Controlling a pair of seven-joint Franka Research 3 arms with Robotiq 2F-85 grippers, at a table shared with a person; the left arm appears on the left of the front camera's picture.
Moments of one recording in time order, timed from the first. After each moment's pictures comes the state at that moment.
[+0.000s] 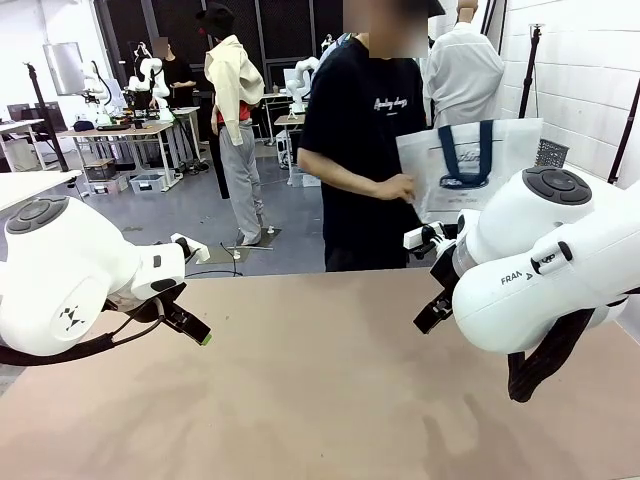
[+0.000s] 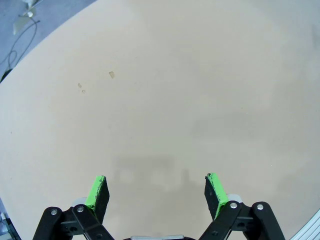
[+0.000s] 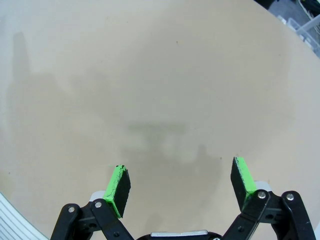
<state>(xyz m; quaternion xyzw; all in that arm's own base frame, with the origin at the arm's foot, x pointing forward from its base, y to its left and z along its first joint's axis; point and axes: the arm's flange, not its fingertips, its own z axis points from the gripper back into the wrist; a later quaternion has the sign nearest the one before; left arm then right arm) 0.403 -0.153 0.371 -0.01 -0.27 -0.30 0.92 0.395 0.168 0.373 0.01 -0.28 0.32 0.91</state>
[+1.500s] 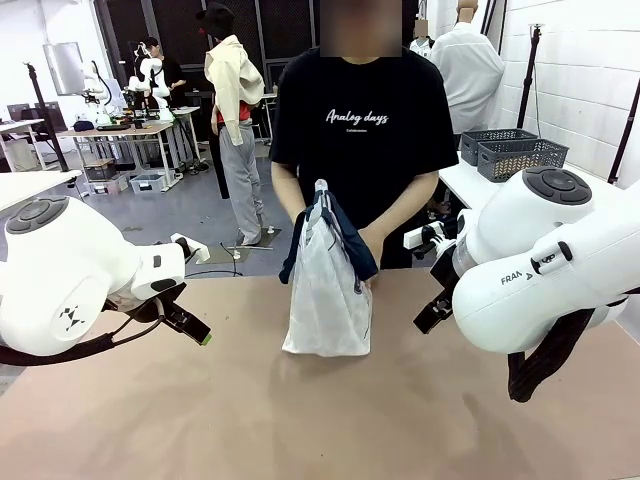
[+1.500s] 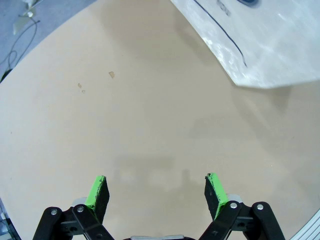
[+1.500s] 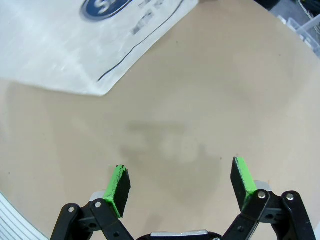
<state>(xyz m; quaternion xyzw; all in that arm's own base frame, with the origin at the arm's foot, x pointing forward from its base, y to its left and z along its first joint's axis) 0.403 -0.153 0.371 -0.01 -0.27 -0.30 0.92 0.395 0.168 0.373 0.01 -0.28 0.32 0.91</state>
